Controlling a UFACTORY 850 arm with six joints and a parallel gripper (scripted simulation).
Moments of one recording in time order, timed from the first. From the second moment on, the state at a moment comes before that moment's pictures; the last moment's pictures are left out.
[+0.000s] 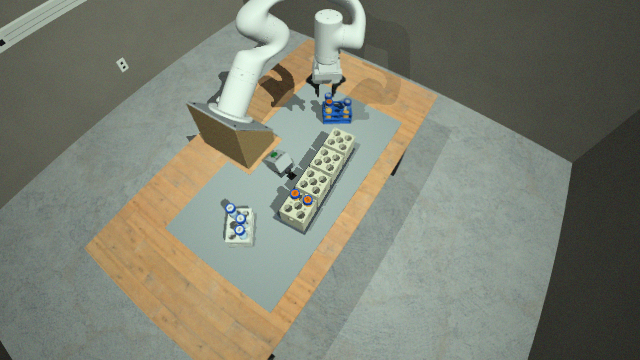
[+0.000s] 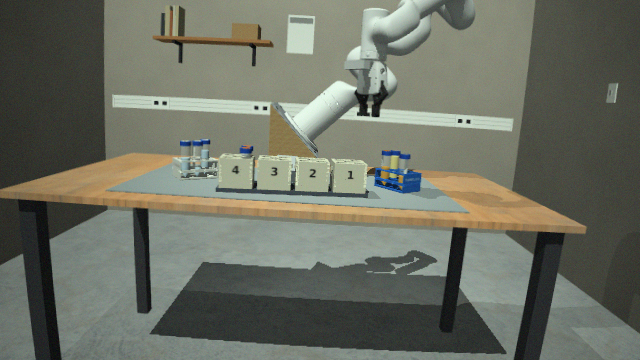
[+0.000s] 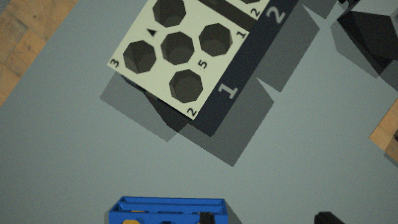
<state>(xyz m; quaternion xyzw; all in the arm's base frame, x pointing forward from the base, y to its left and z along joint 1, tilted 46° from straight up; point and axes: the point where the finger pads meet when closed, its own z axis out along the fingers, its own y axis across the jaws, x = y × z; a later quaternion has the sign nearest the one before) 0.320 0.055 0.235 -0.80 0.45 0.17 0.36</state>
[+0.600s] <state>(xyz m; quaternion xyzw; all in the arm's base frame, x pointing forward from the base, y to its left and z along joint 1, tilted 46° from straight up) 0.304 0.104 0.285 -0.80 0.45 0.17 0.36</state>
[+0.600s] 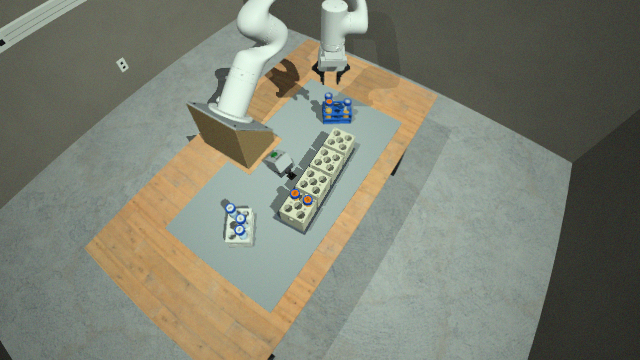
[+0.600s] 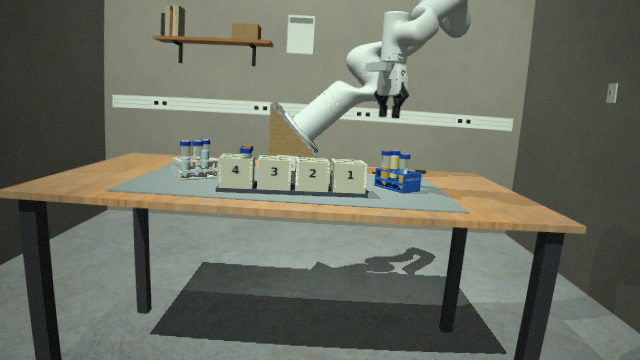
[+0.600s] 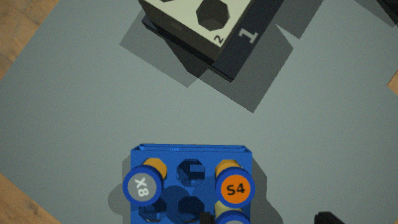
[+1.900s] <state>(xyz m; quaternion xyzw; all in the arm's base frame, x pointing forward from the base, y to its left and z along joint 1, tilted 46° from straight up) 0.305 0.139 0.257 -0.80 0.46 0.17 0.36</state>
